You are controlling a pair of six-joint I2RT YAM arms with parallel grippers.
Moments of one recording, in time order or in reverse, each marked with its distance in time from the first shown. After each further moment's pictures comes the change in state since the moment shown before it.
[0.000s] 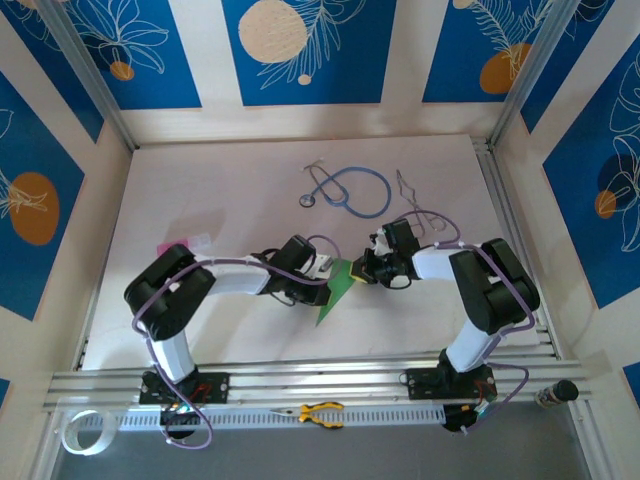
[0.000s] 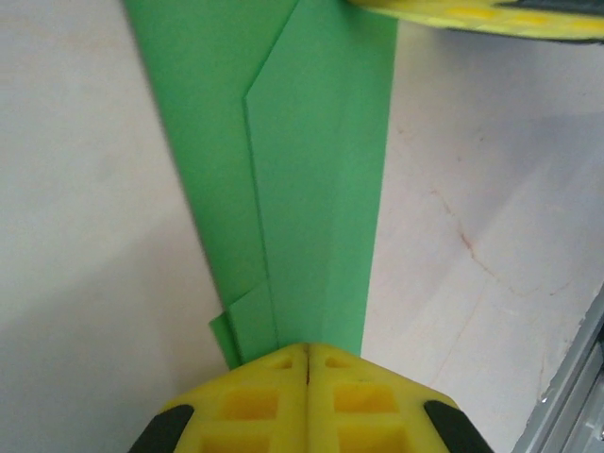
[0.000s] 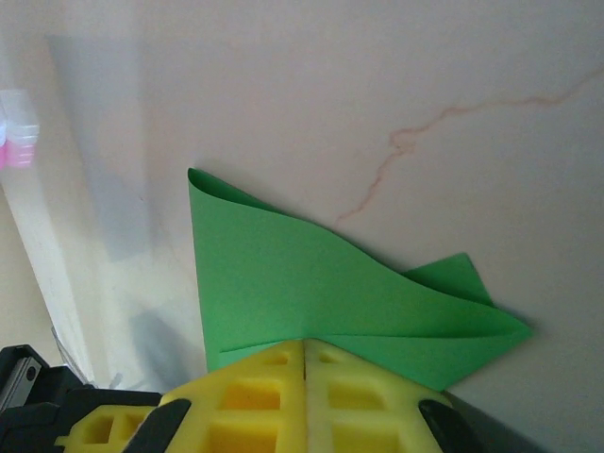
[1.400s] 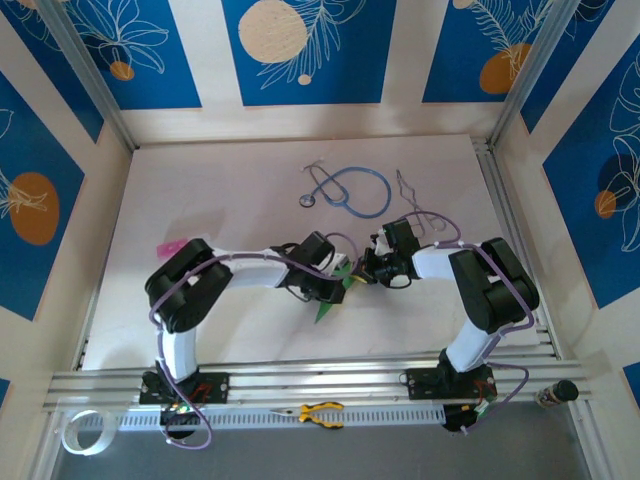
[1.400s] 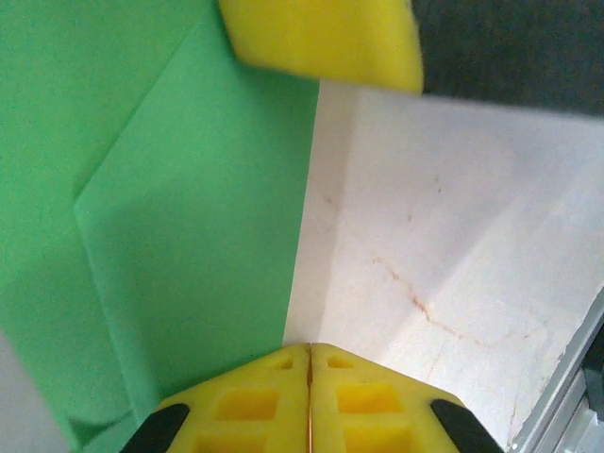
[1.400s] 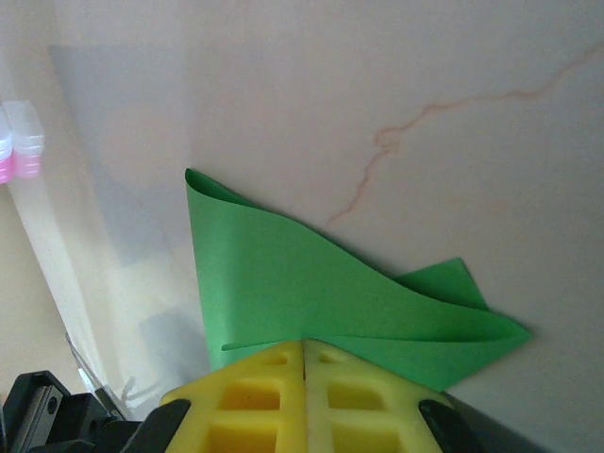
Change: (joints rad) left arm -0.059 0.109 0.151 -0.067 0.003 -0.024; right arm 0.000 0.008 0.003 -0.003 -0.008 0.038
